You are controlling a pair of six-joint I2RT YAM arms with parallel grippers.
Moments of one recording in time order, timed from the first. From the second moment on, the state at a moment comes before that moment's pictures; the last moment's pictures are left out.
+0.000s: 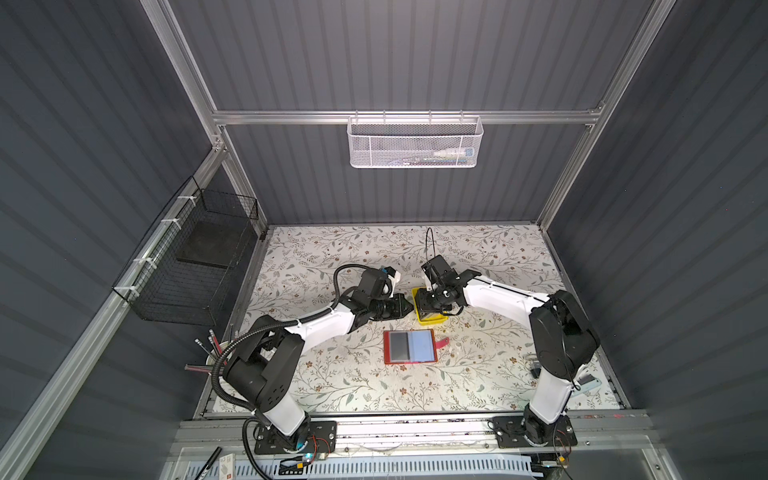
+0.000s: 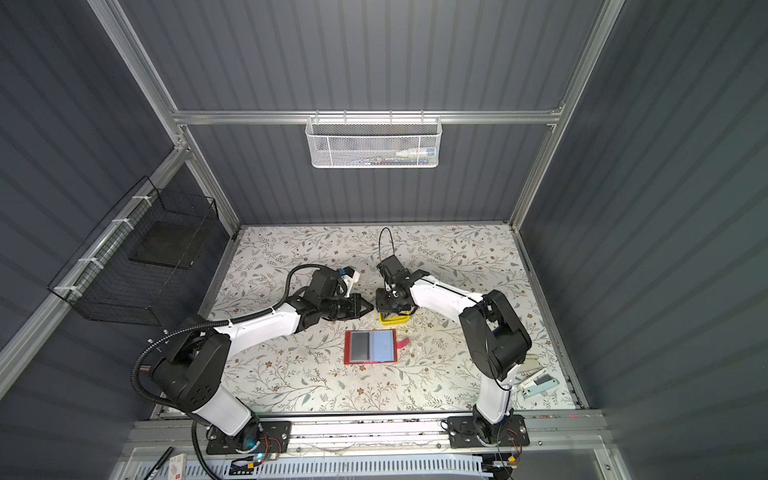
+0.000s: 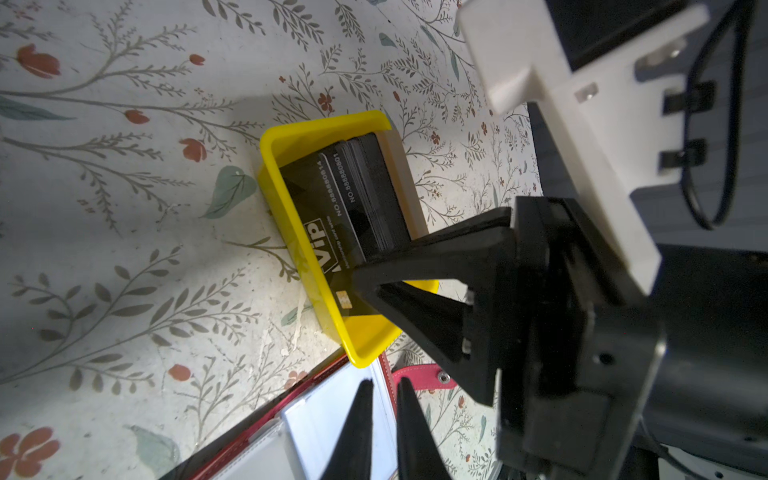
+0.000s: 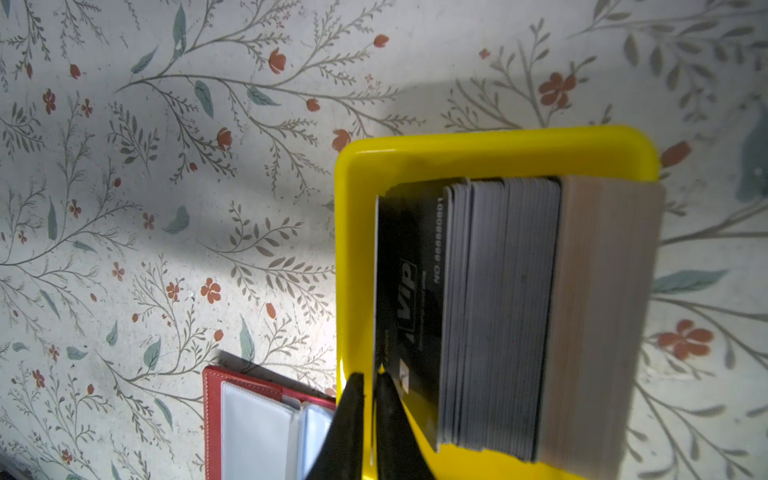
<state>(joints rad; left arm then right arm) -0.65 1.63 0.92 0.00 0.45 -0.66 0.63 1.83 1.26 -0.53 -0.10 0.53</state>
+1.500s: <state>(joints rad) -0.65 1.33 0.50 0.41 0.68 -0.82 0.63 1.19 0.84 -0.42 -0.15 0.56</state>
